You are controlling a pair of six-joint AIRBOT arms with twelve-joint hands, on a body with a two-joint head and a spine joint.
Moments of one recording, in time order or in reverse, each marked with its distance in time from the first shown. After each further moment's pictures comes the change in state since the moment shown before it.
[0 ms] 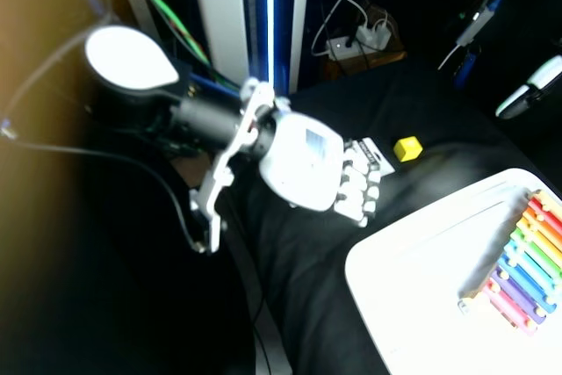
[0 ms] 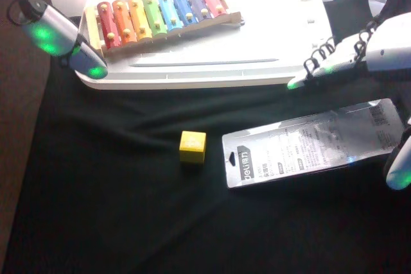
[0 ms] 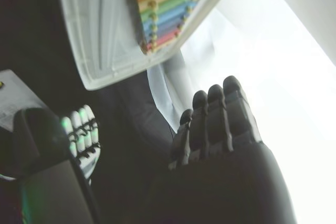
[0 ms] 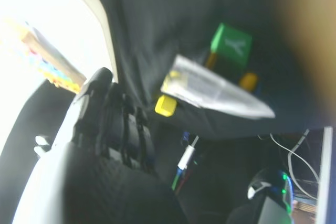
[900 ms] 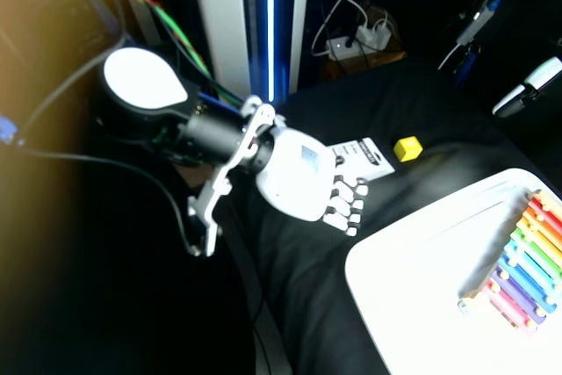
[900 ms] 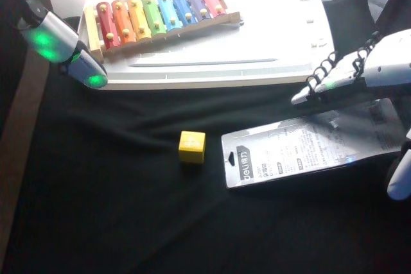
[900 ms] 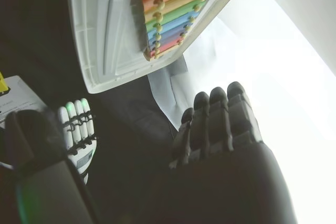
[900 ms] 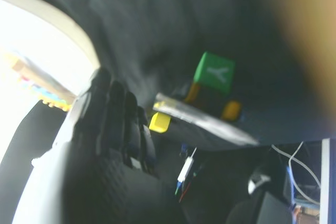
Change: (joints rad) left arm 0.020 0.000 -0.003 -0.004 -0.008 0.000; right arm -0.043 -0.013 0.009 -0.002 -0.016 0.001
